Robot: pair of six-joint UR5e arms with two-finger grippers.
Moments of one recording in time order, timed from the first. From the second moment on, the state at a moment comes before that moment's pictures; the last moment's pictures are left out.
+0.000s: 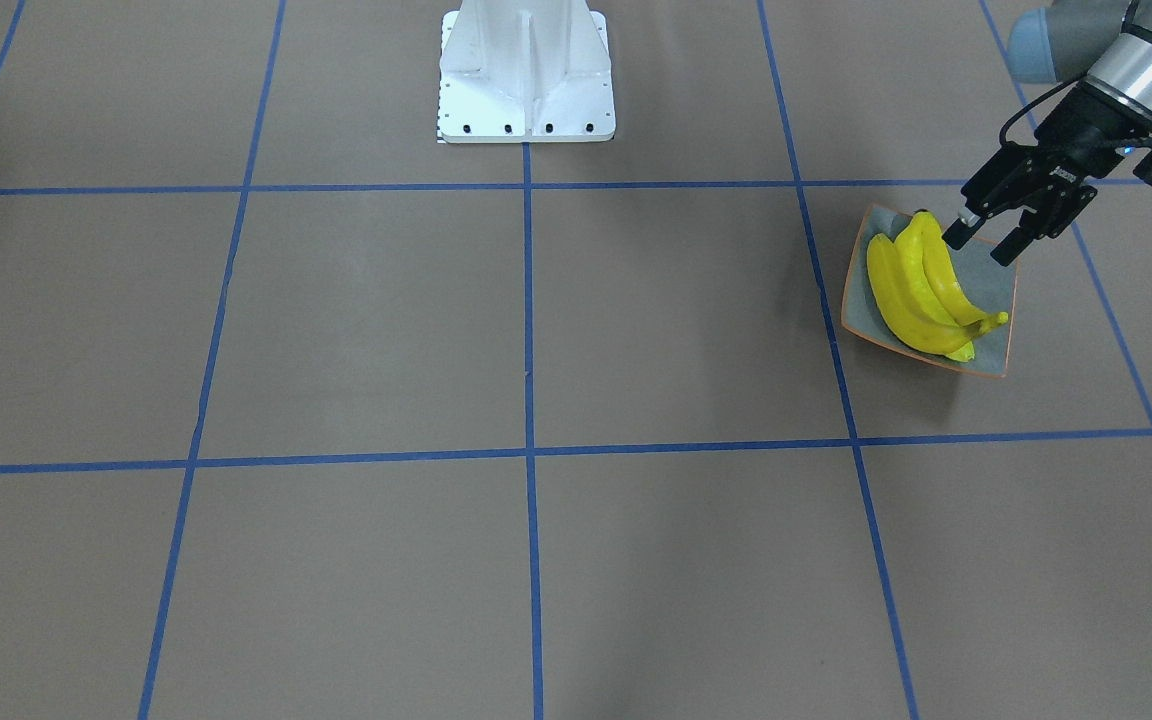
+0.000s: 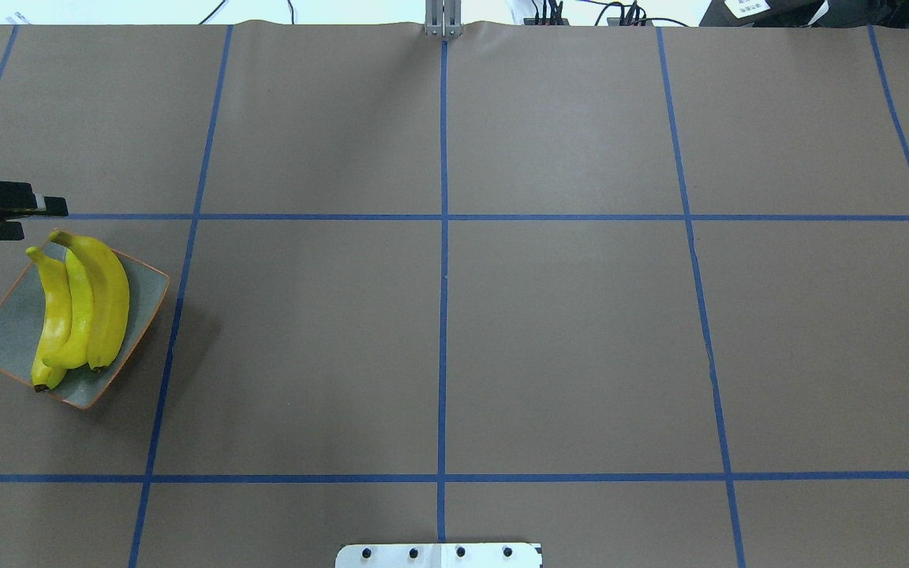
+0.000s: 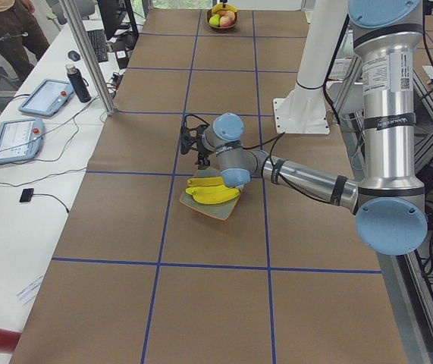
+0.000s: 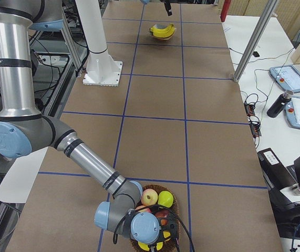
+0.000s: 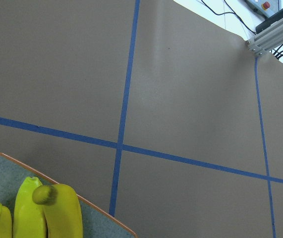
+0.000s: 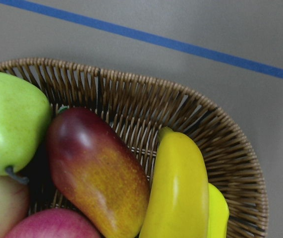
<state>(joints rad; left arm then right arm) -1.03 -1.46 -1.90 -2.59 -2.15 -1.34 1.80 -1.53 0.91 -1.05 2.34 -0.47</state>
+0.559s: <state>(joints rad) -1.03 -1.47 -1.91 -2.59 -2.15 -1.34 1.80 -1.53 0.93 -1.01 2.32 -0.42</state>
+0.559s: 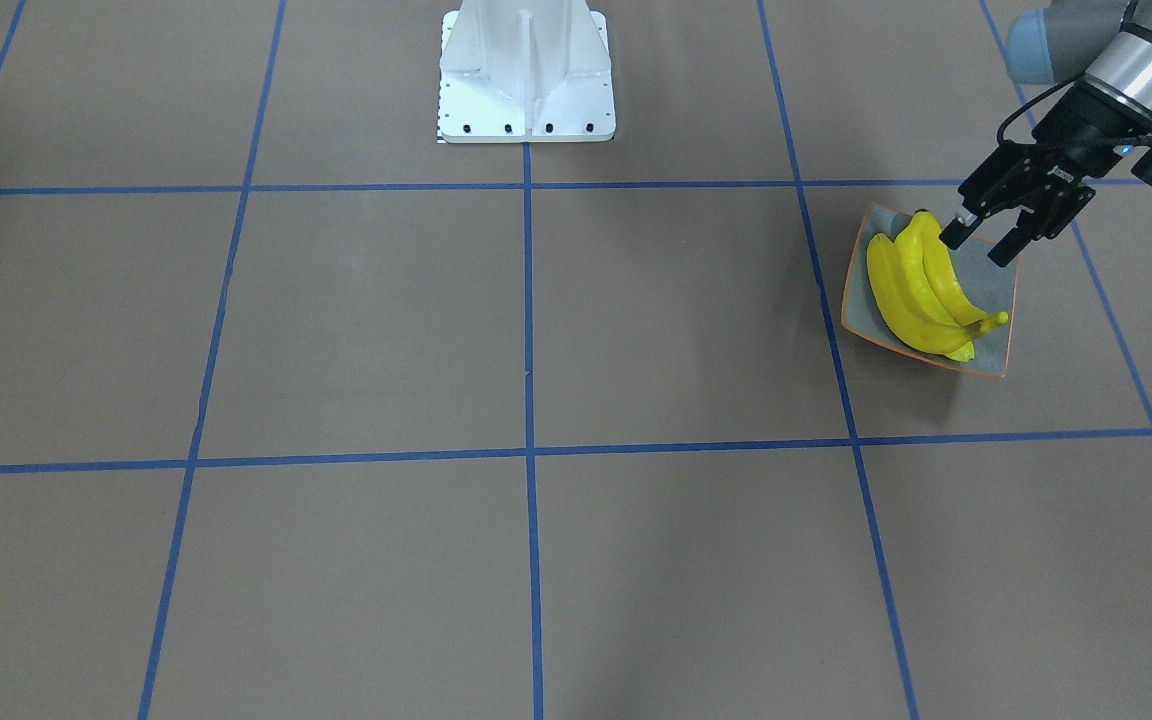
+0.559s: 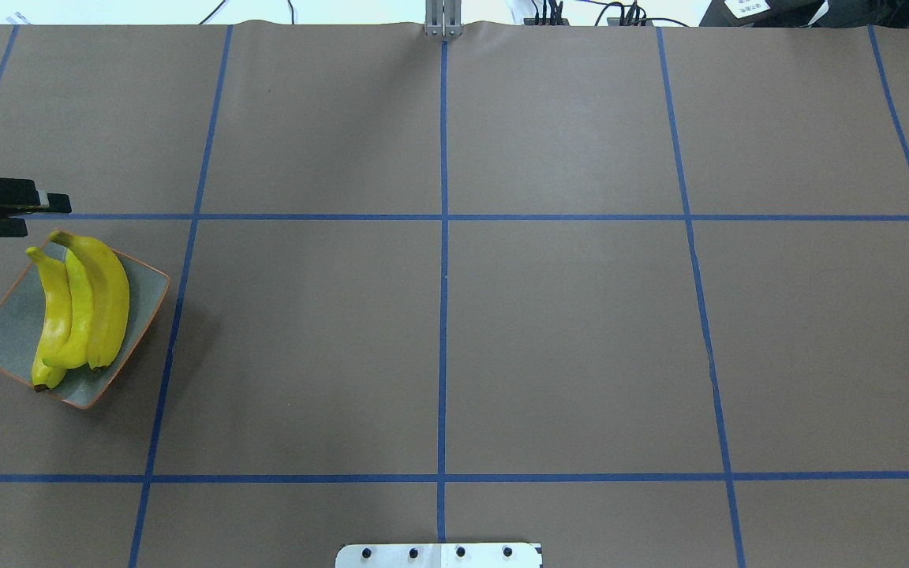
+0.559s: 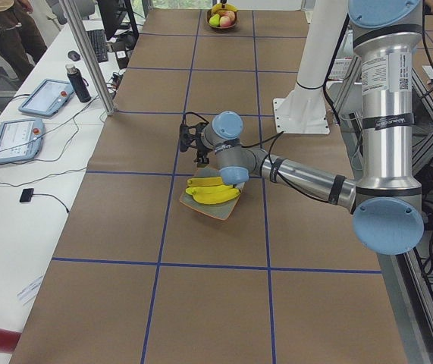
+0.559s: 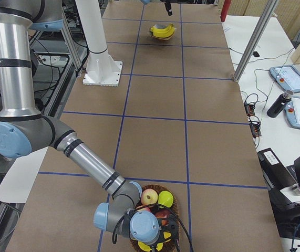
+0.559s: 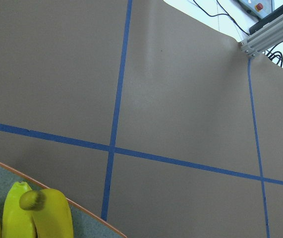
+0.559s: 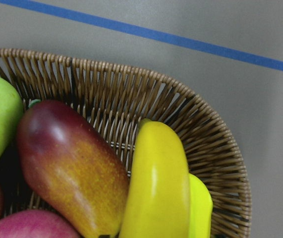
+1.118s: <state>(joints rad) -1.03 -1.47 -1.91 -2.59 -2.15 -1.34 1.80 -1.53 1.00 -1.02 2.33 -0.41</state>
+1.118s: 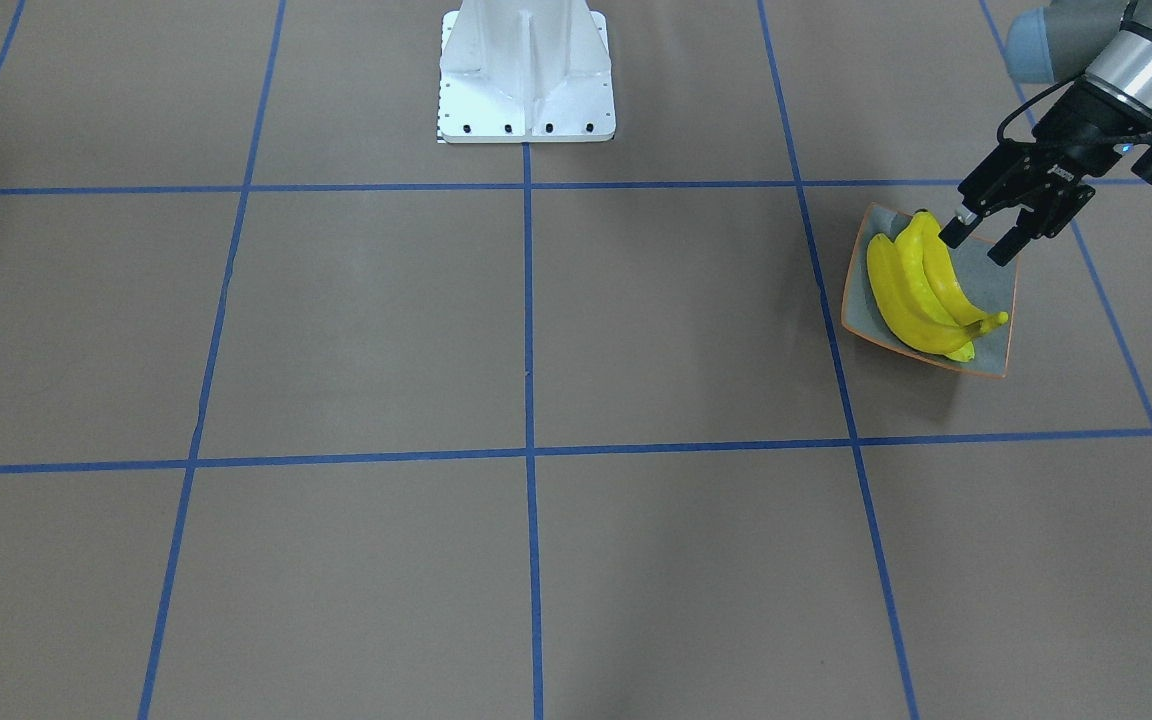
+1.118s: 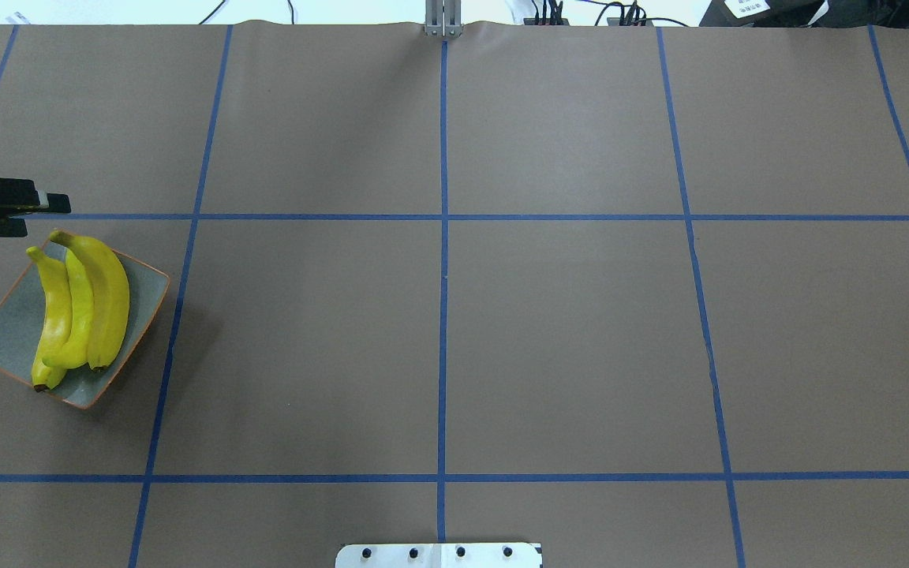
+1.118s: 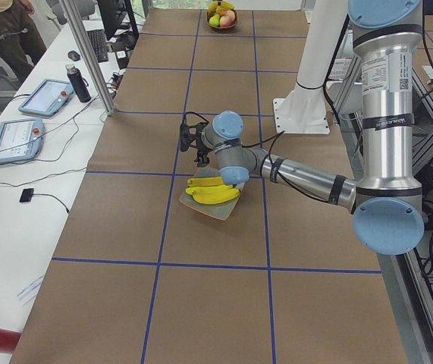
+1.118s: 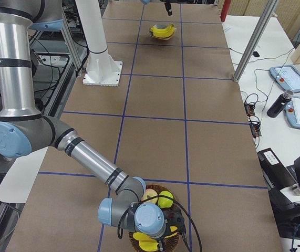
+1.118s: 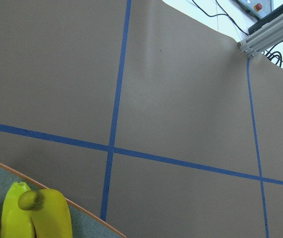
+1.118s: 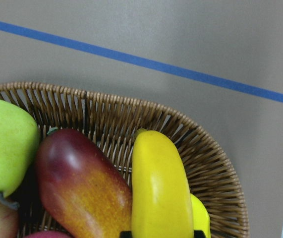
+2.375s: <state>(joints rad) -1.02 -1.50 -1.91 -2.59 -2.16 -1.35 1.59 -1.51 1.79 -1.34 2.51 0.45</state>
